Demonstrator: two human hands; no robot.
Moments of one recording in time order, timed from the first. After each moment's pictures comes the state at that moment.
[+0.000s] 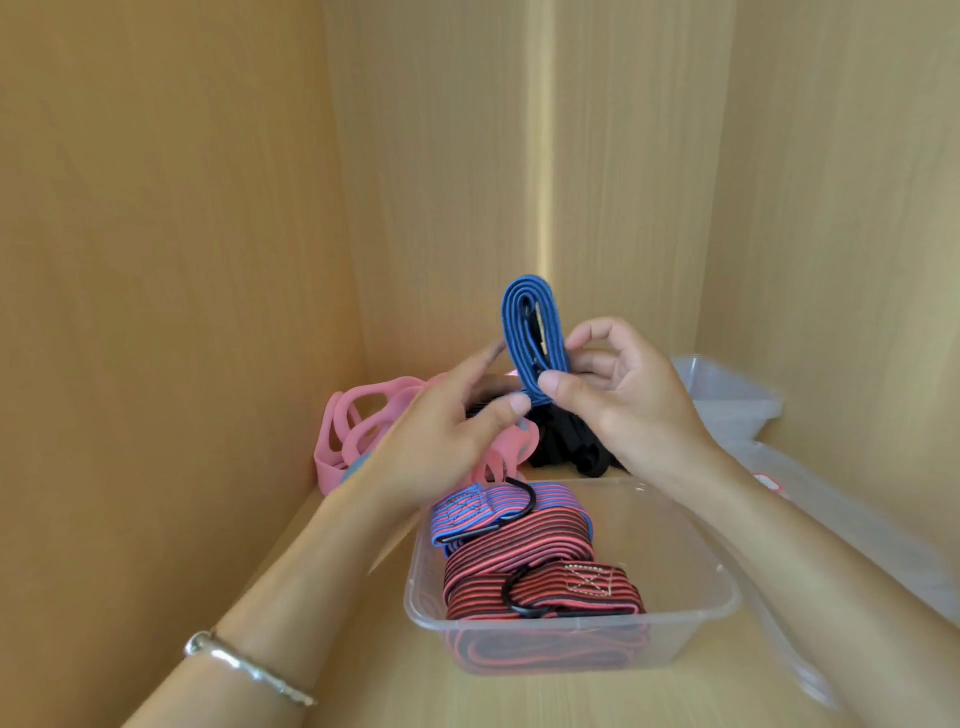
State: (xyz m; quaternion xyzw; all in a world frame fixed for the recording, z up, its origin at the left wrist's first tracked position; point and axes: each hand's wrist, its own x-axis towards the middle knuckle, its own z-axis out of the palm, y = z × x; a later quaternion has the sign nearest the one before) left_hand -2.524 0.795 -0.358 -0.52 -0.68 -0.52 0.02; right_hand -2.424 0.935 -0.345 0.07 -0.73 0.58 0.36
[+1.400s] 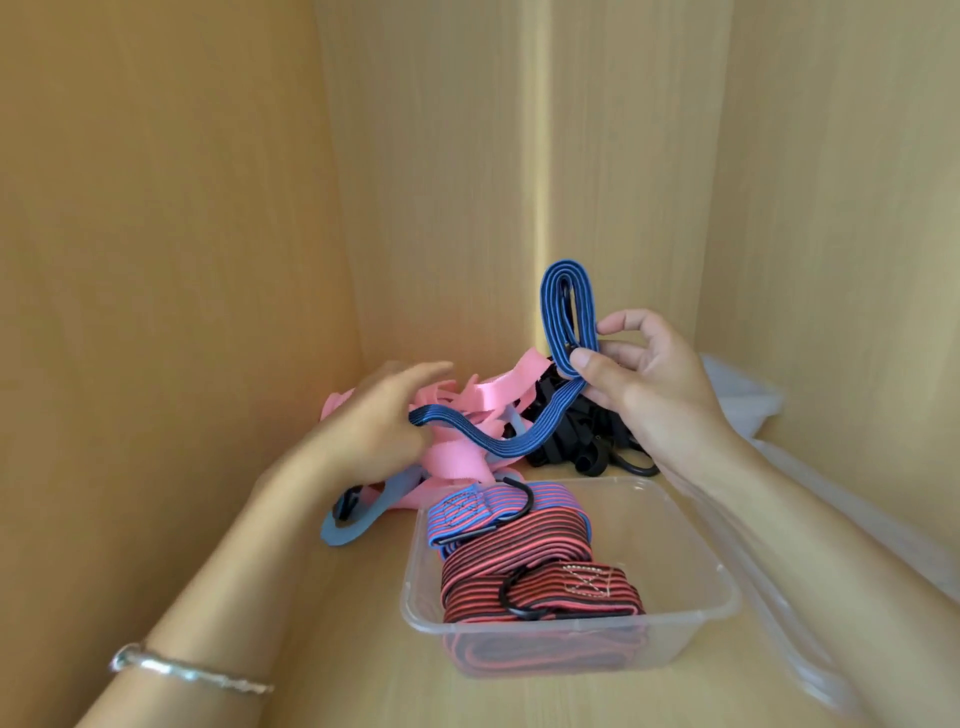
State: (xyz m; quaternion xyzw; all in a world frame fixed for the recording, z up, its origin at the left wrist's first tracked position) left_hand -2.560 0.763 -0.347 -0.40 -0.86 -0.31 0.06; right_hand -2.424 0.945 -0.339 -0.01 -0.67 0.63 0.39
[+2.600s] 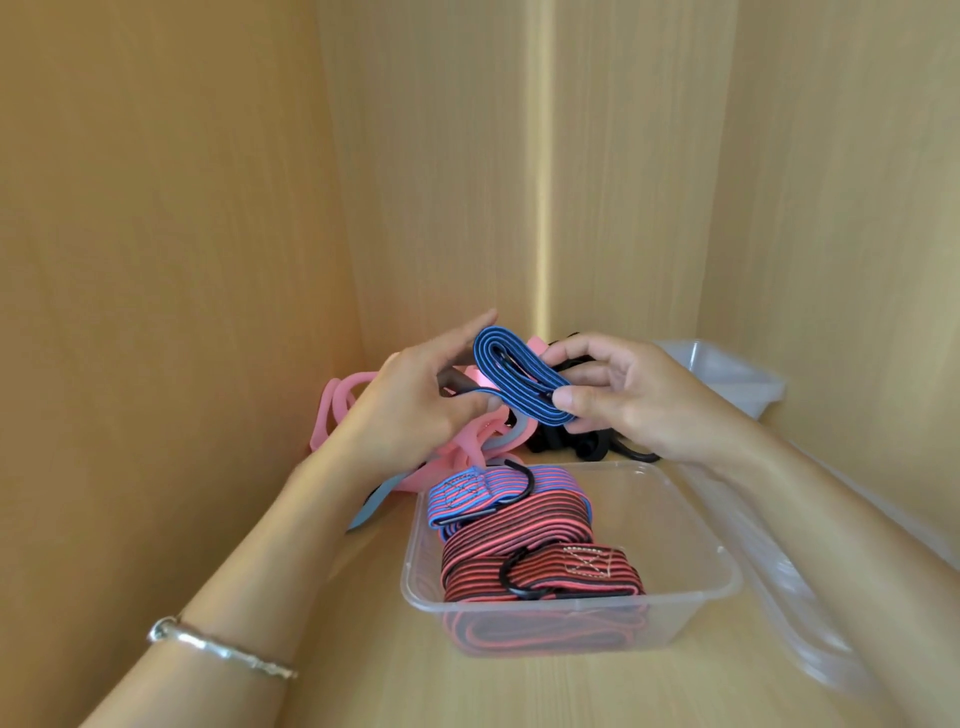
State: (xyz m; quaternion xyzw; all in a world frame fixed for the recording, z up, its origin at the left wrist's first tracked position) left_hand -2.534 0.783 -0.349 -0.50 -0.71 -0.48 0.08; right_hand -2.423 0.963 -0.346 0.08 -0.82 0.53 0.19
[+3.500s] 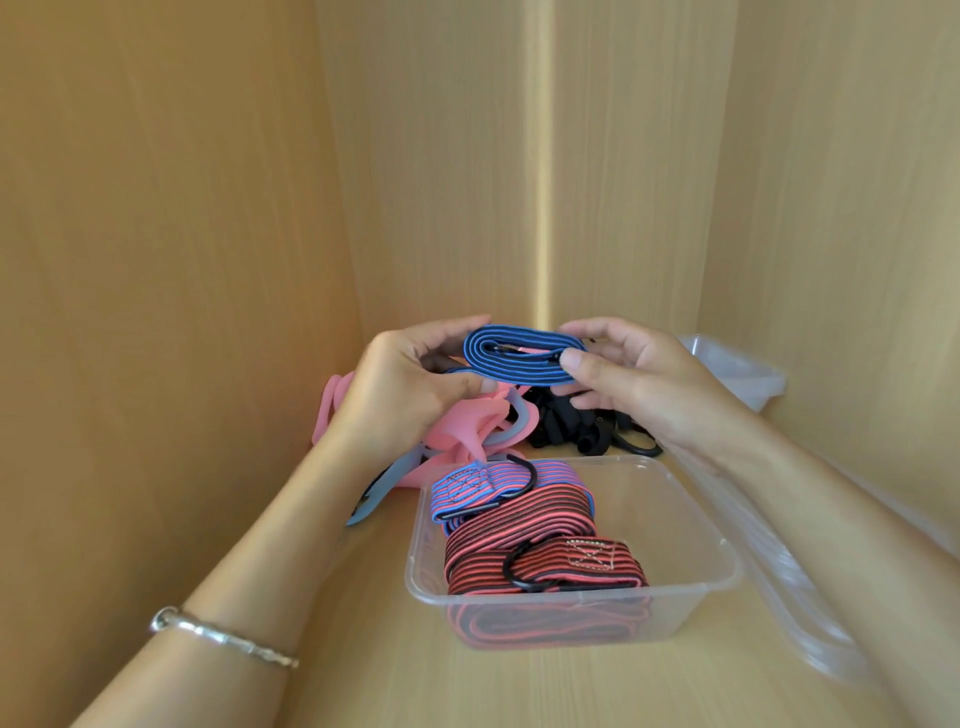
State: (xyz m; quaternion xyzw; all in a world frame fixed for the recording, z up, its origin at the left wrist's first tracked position) left_hand -2.529 0.782 -0.345 -0.45 -0.64 -0.62 0.04; right_hand -2.423 0.961 -0.348 0.06 -0.76 0.59 0.26
